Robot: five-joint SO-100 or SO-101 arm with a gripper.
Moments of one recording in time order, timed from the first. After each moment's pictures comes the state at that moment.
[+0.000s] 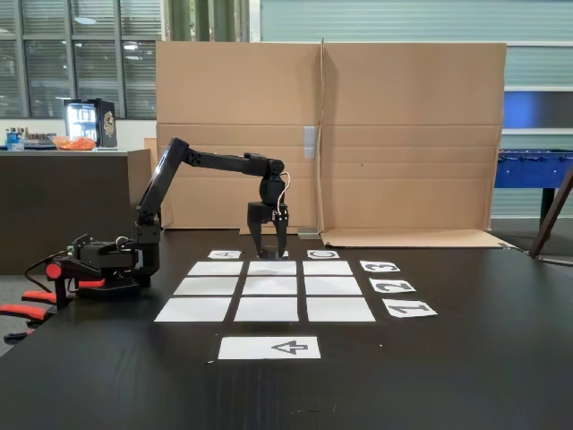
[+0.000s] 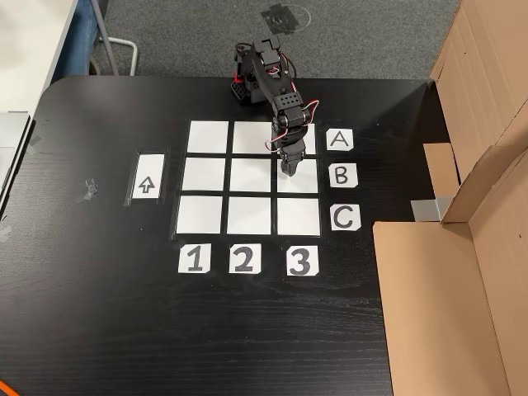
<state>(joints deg) -24.9 61.3 70.0 86.0 1.8</state>
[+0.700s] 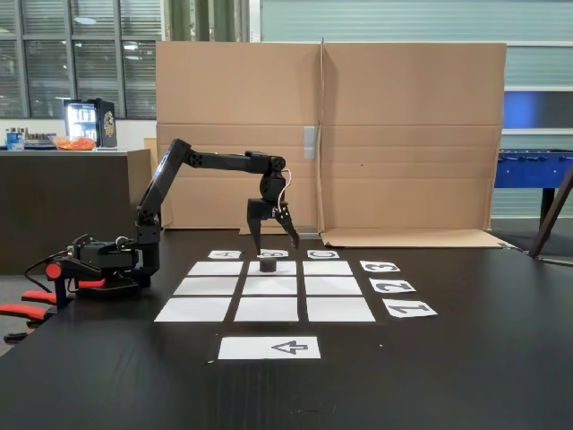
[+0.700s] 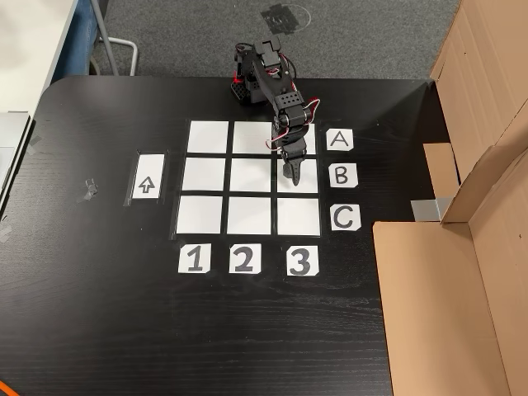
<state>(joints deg) -24.9 60.0 66.1 91.0 0.6</state>
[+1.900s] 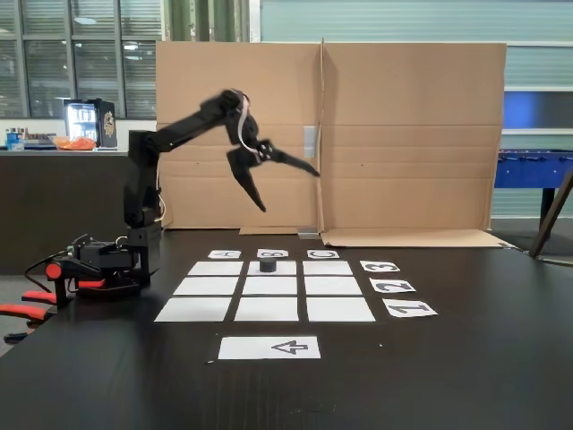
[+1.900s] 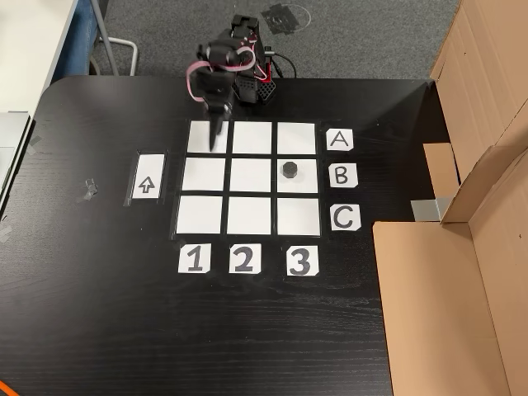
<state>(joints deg) 14.9 86.9 60.3 98.4 -14.5</state>
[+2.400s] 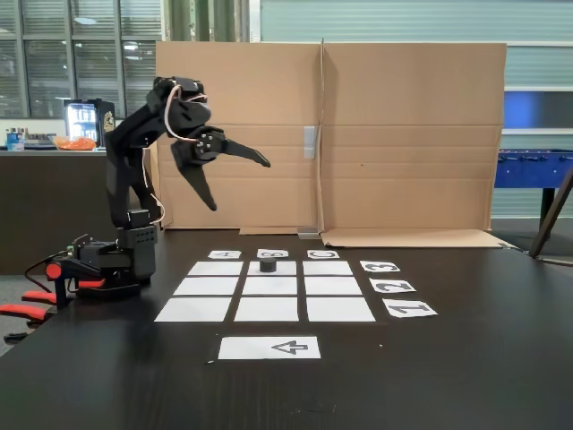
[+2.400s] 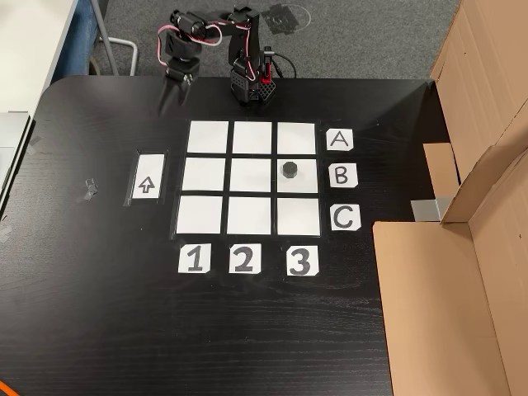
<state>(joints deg) 35.8 102.1 75.5 93.4 -23.4</state>
